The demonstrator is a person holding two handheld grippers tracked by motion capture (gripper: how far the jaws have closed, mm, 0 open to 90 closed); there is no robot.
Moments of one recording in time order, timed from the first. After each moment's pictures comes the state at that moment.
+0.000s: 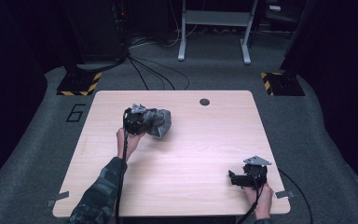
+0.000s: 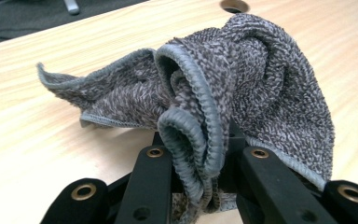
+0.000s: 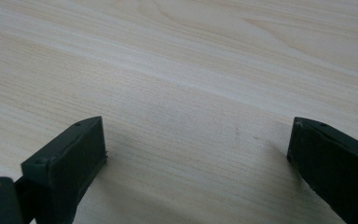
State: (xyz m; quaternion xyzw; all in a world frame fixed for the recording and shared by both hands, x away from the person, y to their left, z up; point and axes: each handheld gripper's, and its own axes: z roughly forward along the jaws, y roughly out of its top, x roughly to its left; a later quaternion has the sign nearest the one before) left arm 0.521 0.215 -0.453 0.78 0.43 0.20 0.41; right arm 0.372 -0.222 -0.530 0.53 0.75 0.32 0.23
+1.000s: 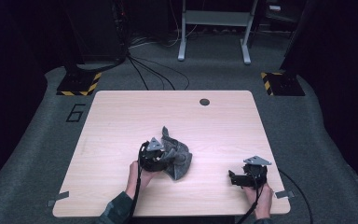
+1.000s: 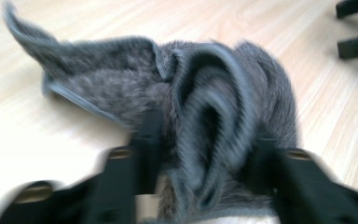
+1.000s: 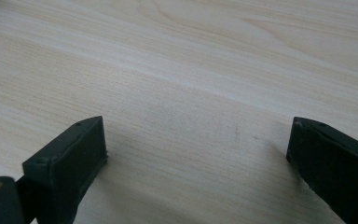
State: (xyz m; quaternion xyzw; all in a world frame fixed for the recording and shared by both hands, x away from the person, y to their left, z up) left arm 0.408 0.157 -0.491 0.83 0.36 0.11 0.42; right arm 0.372 -0.222 -0.529 0.53 0.75 0.32 0.23
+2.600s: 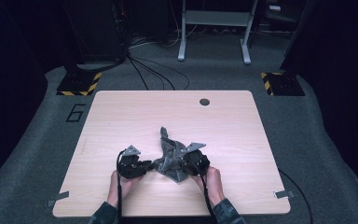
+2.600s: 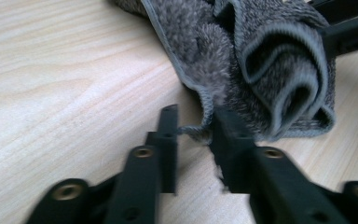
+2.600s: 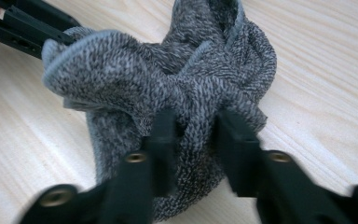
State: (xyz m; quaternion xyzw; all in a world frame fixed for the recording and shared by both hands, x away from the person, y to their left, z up) left arm 0.398 0.225 -0.515 0.80 0.42 0.06 0.42; right arm 0.401 -0.036 -0.482 0.38 0.85 0.33 0.15
